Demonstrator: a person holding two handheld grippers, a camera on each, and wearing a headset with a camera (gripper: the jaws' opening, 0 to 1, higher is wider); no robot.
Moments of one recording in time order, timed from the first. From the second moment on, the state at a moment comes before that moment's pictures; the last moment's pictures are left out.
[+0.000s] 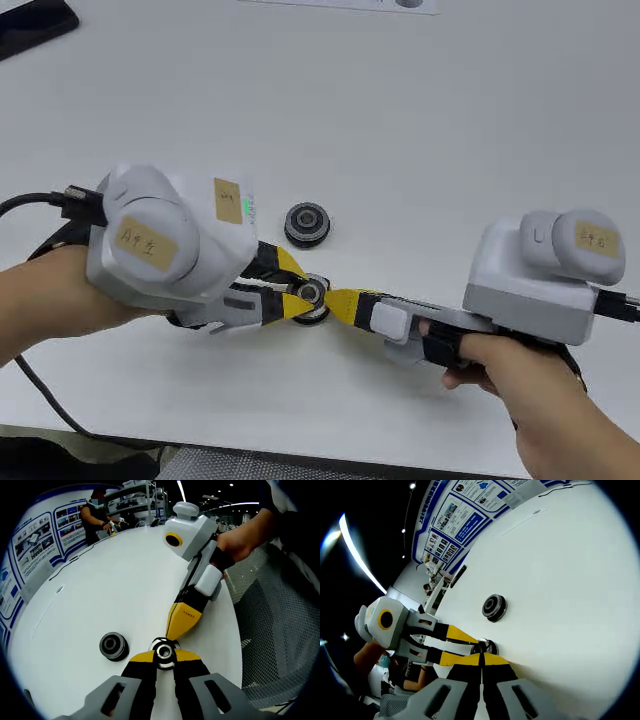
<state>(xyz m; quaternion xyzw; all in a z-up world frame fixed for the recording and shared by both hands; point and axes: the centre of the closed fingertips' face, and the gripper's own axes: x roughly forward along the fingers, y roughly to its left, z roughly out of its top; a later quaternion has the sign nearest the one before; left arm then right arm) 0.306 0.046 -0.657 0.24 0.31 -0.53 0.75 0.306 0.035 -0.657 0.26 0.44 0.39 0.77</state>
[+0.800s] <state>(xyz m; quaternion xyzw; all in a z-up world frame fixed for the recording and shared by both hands) 0.306 0.046 -0.657 0.24 0.31 -0.53 0.75 0.306 0.039 -0.655 0.23 0.43 0.40 0.78</state>
